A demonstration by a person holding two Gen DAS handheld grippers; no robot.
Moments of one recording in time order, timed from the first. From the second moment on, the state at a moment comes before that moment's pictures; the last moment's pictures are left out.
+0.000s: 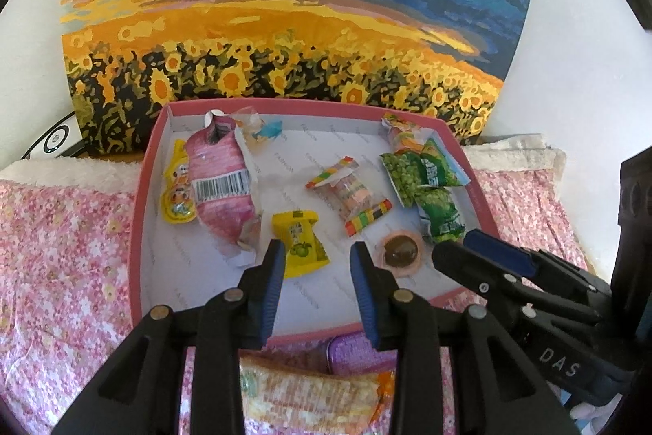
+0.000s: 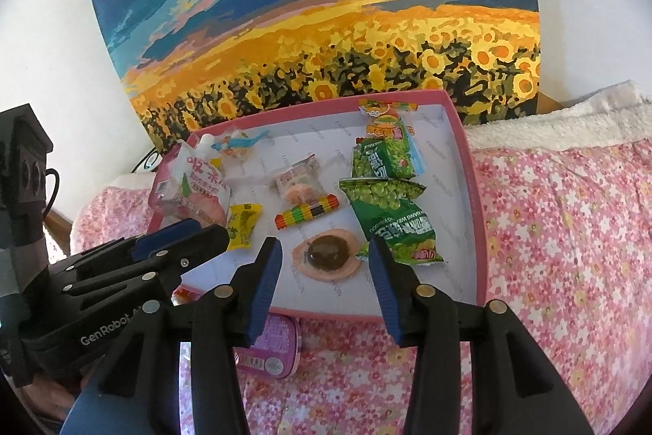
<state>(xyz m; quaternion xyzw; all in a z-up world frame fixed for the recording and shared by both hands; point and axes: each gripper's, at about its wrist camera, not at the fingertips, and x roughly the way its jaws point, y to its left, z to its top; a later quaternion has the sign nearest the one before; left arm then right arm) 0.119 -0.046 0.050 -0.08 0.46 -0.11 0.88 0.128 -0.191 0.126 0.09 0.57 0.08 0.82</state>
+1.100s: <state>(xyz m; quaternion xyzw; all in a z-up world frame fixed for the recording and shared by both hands) 0.069 -0.023 0.062 -0.09 0.47 -0.09 0.87 0.085 -0.178 0.143 0.10 0.57 0.06 0.81</state>
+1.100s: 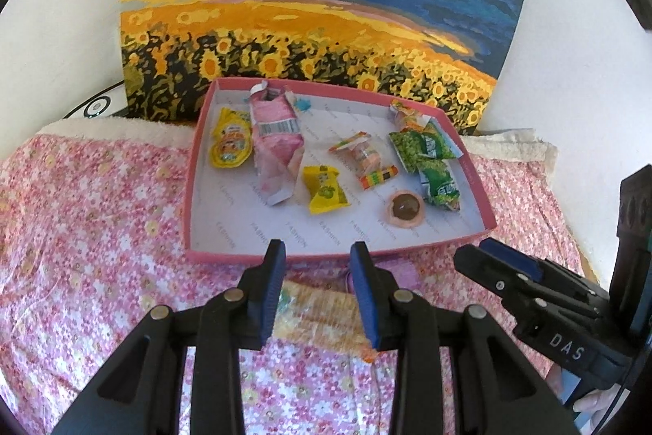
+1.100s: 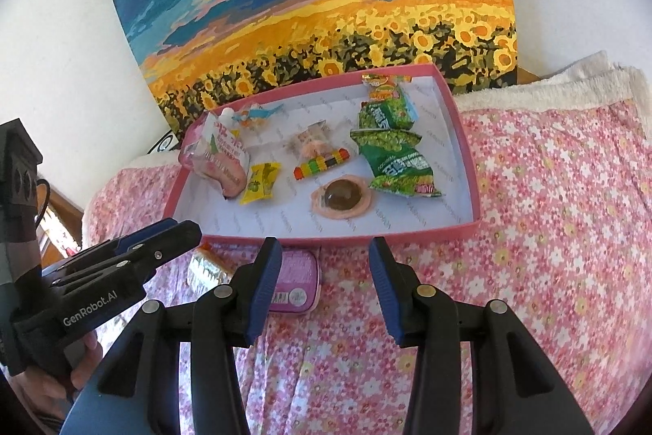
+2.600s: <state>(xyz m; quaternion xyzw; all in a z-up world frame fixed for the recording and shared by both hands) 0.025 0.069 0.056 -0.14 0.50 0.01 0.85 0.078 -0.060 0.108 -0.11 0.59 0.18 0.78</state>
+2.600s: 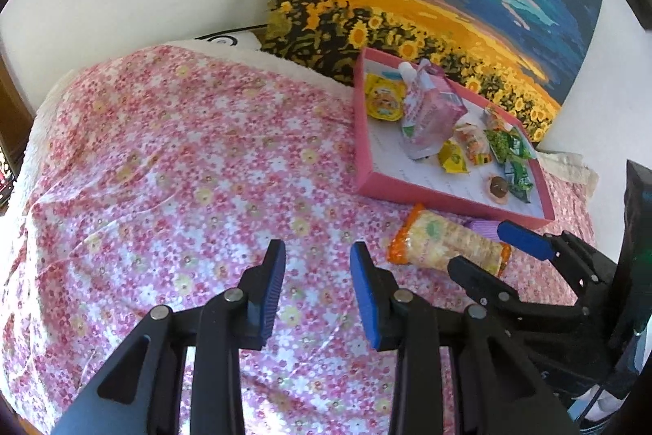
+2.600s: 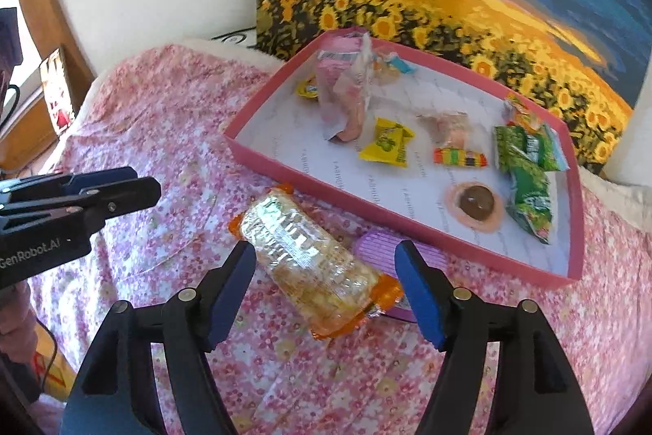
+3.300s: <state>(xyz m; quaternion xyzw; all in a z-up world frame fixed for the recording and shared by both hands) 0.015 0.079 0.055 -0.16 0.50 0.02 0.85 0.066 -0.025 0.086 -0.16 0.60 0.23 0.75</state>
